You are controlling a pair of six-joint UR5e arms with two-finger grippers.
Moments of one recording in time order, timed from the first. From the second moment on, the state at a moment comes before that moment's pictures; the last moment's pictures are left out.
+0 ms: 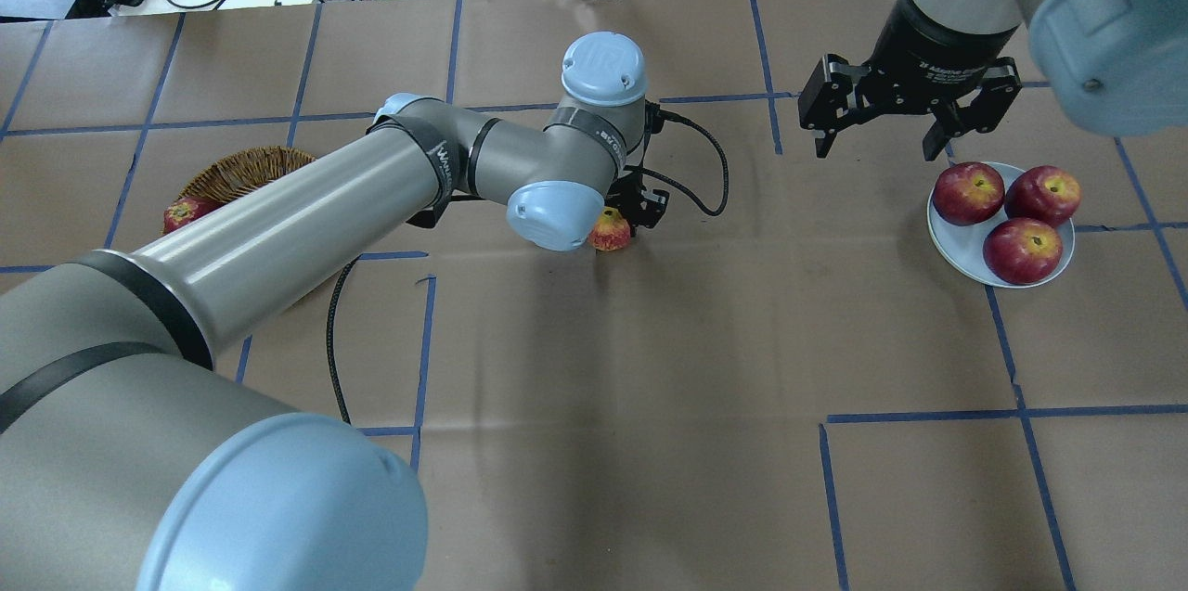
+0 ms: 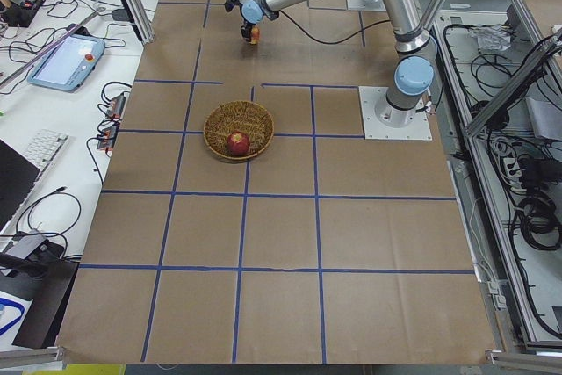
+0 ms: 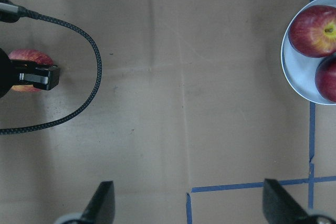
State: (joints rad) left arm -1.97 -2.20 -1.54 -0.95 1.58 -0.09; right arm 1.57 -1.58 1.63 -1.62 -1.56 0.08
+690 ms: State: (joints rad) left arm -1.94 -2.06 -1.49 -1.17 1.58 -0.10; right arm 1.57 -1.58 1.63 -1.62 -1.56 0.08
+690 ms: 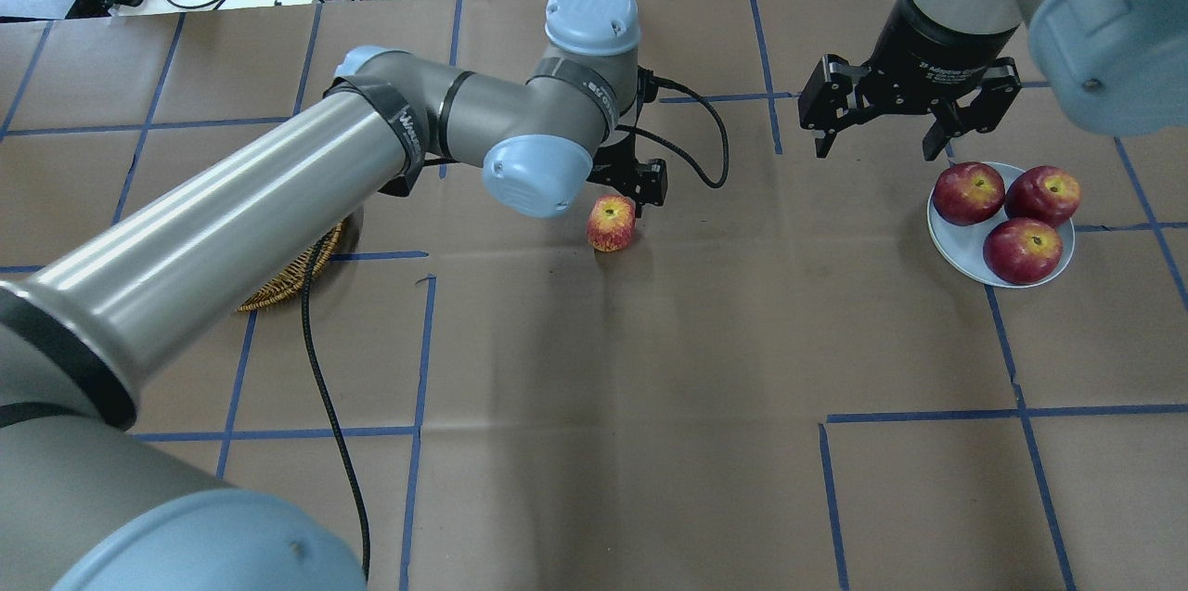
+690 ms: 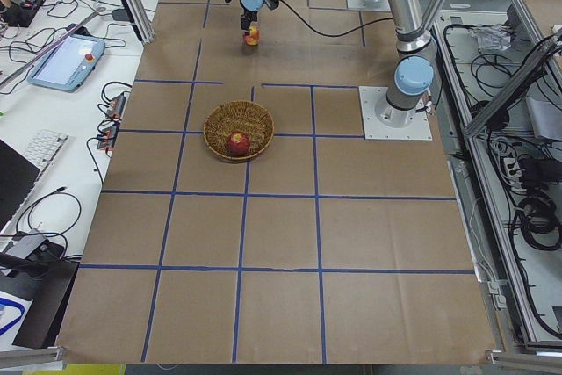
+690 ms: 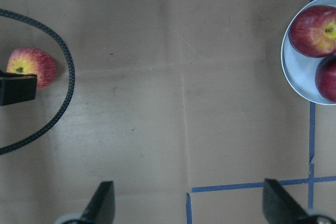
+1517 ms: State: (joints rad) left arm -1.70 -1.61 -1.51 -1.64 1.58 0.09; right arm 1.57 -1.58 1.63 -1.62 -1.56 0.08
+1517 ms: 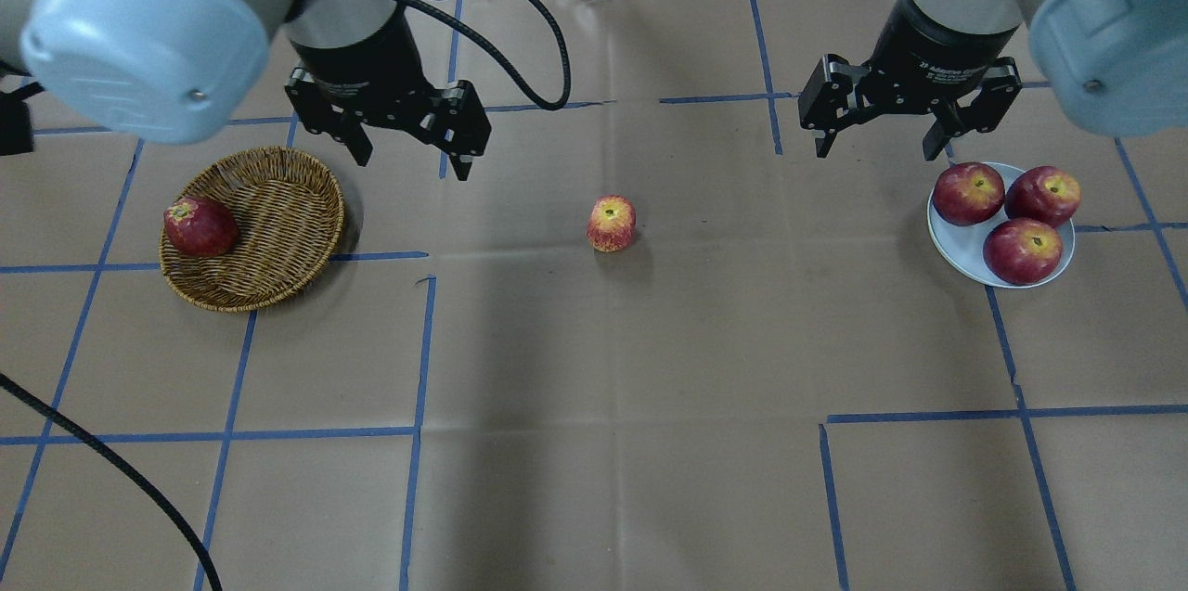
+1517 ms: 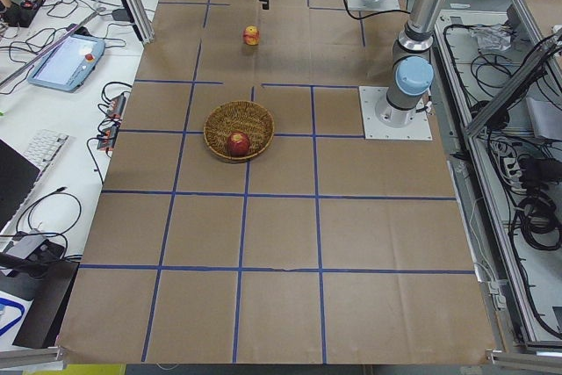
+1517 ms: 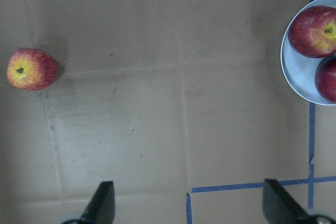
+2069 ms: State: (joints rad) left arm -1.62 -1.50 -1.51 -1.71 1.58 0.16; right arm 1.57 -1.58 1.62 -1.62 -1.56 0.08
